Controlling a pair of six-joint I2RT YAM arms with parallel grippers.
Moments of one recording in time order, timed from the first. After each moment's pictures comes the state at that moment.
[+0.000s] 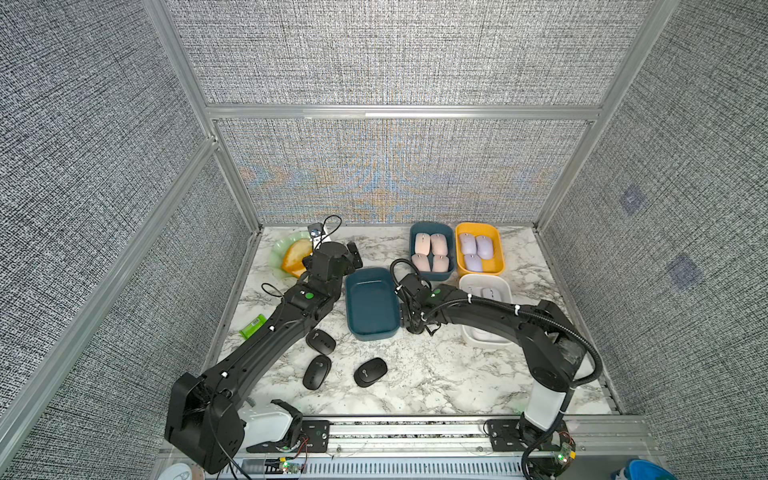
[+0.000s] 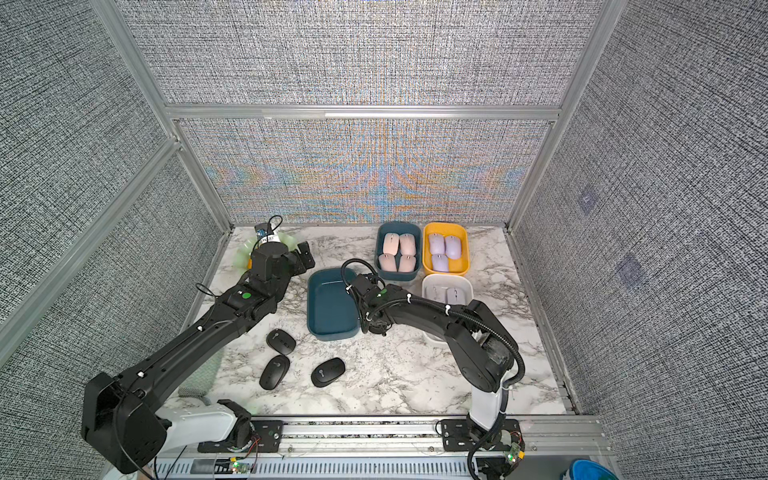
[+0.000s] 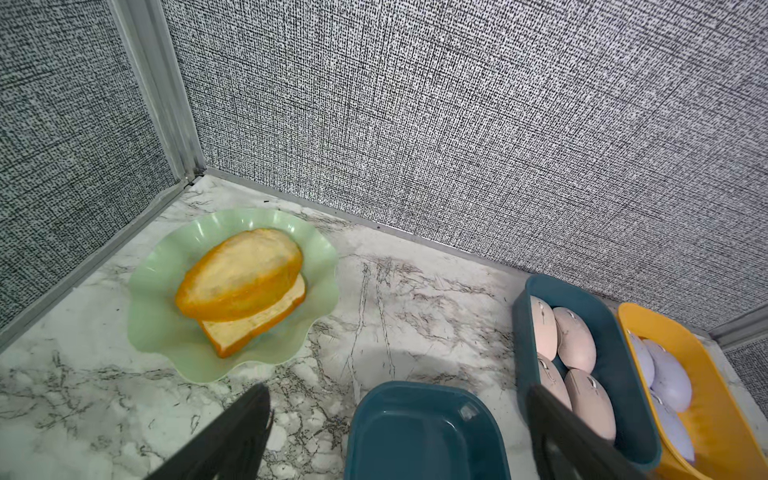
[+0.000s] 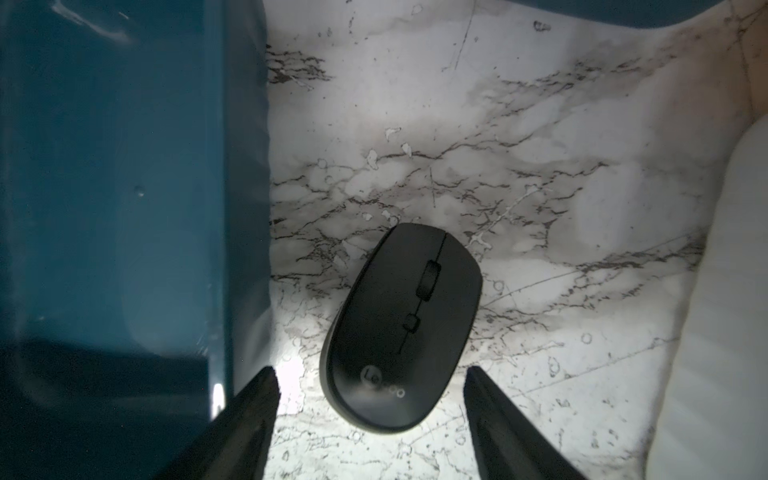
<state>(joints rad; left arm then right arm) -0.53 1.28 1.03 -0.16 -0.48 -0.49 0.83 1.84 1.28 -0.65 0.28 0.64</state>
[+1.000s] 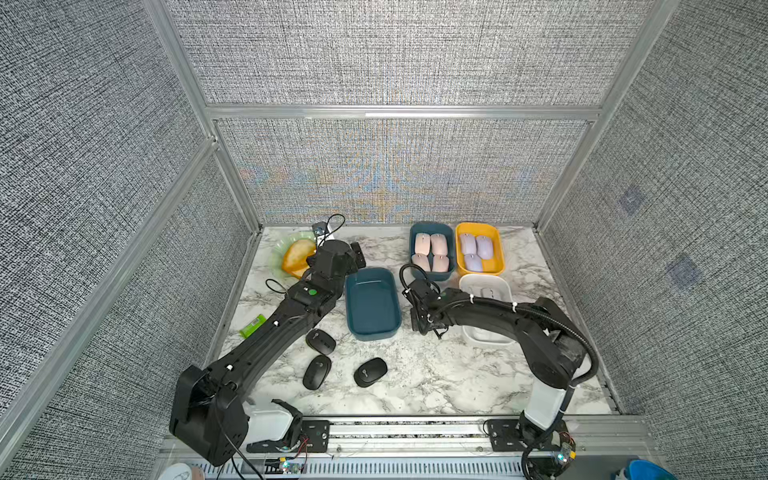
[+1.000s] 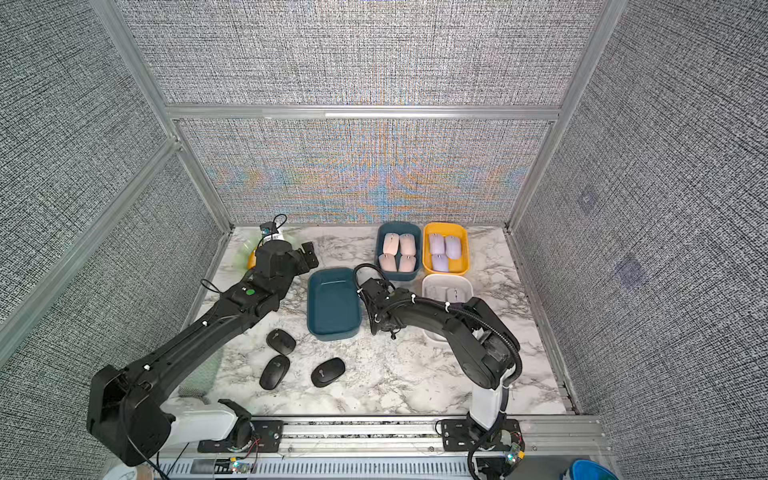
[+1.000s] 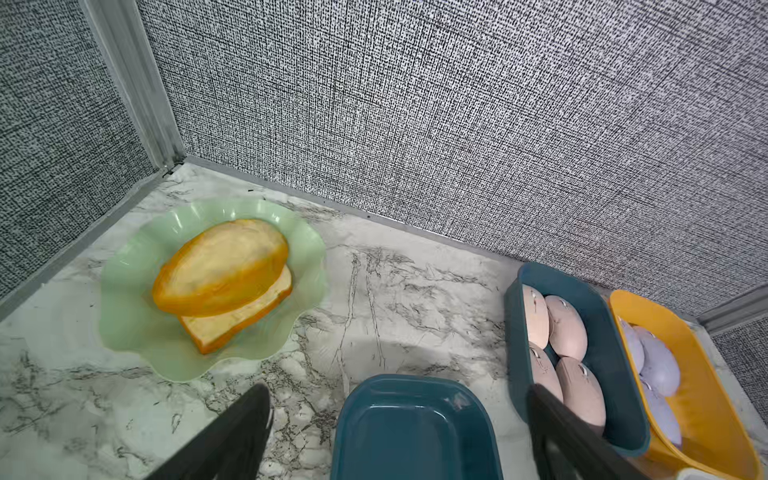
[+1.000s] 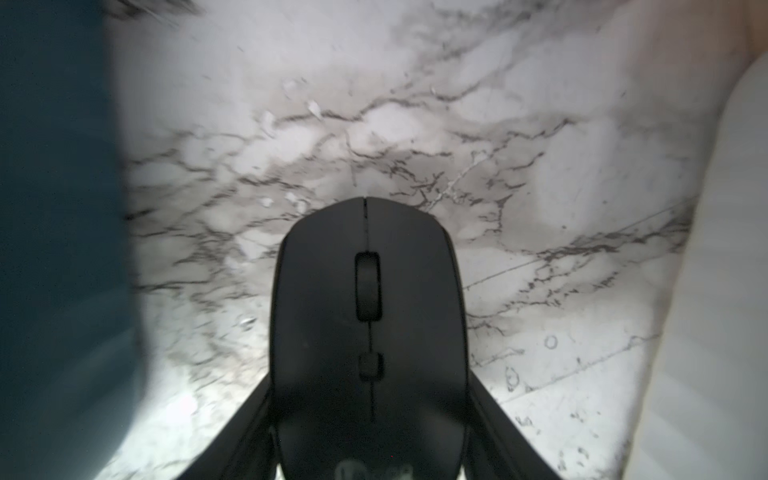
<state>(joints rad) -0.53 1.32 1.05 -0.16 -0.45 -0.50 0.79 1.82 1.17 -0.59 0.28 0.62</state>
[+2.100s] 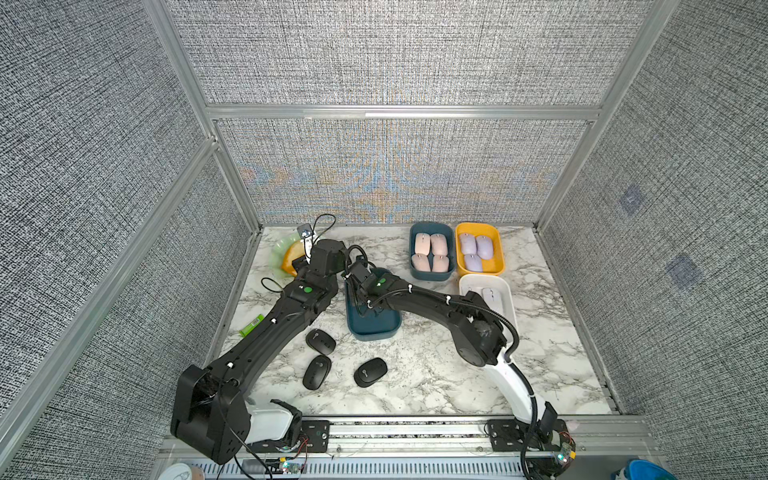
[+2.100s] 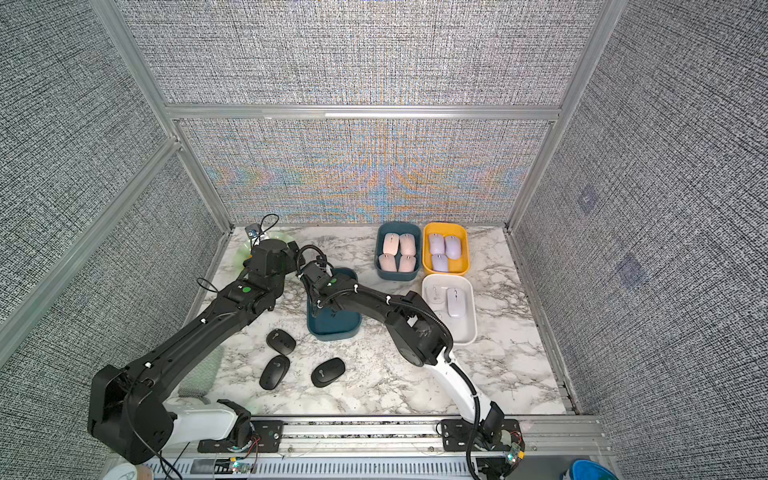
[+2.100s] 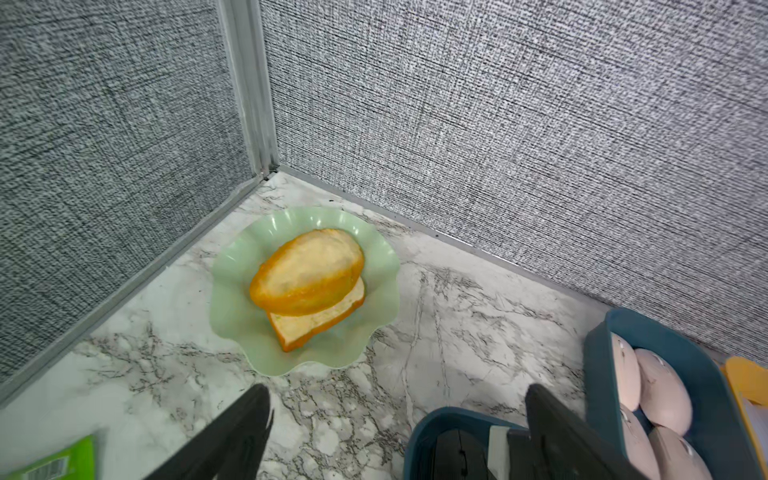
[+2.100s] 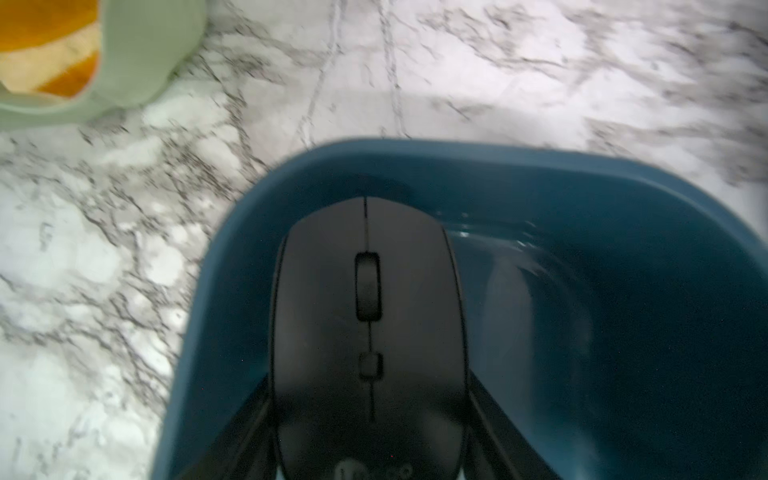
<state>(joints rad) -0.48 1.32 1.04 -0.20 -0.60 -0.54 0.92 2.40 2.01 -0.55 0.34 0.58</state>
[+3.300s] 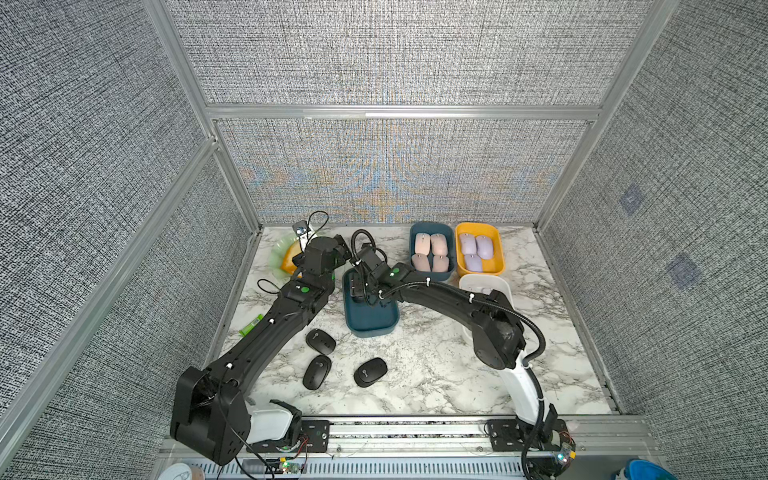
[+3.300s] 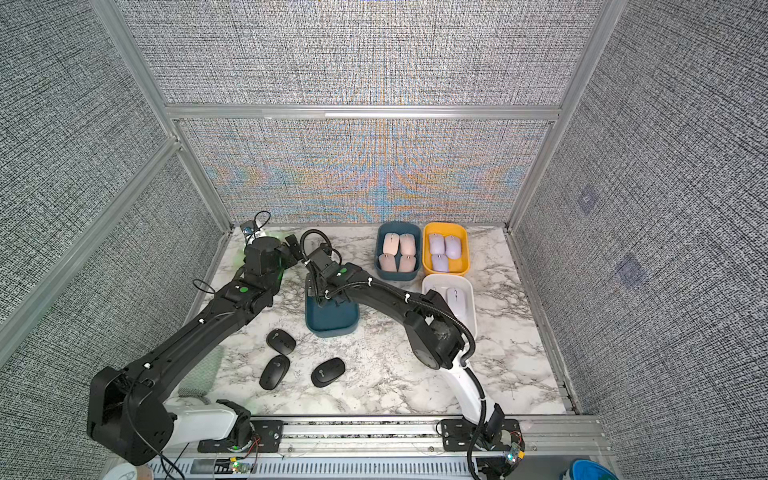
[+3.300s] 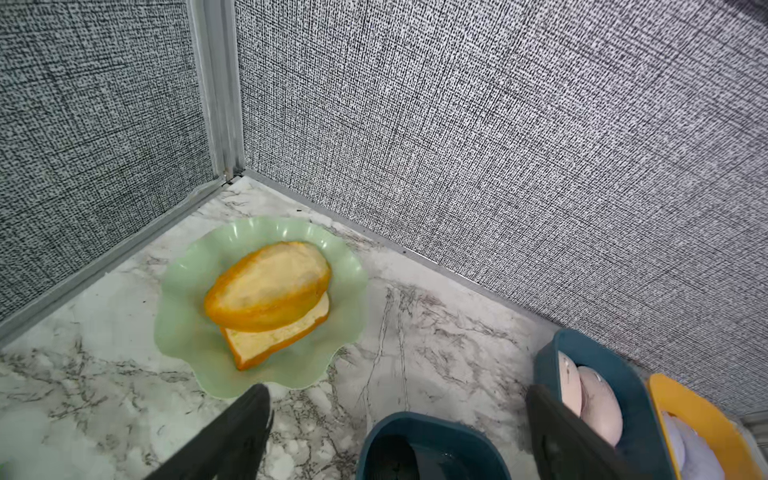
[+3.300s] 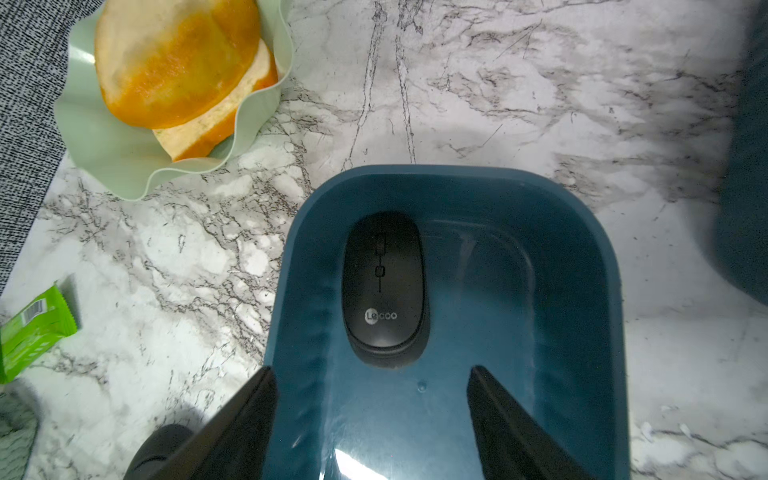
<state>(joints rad) -0.45 1.32 1.03 -0.10 -0.50 -0.56 0.91 2.20 1.93 -0.58 0.25 0.60</state>
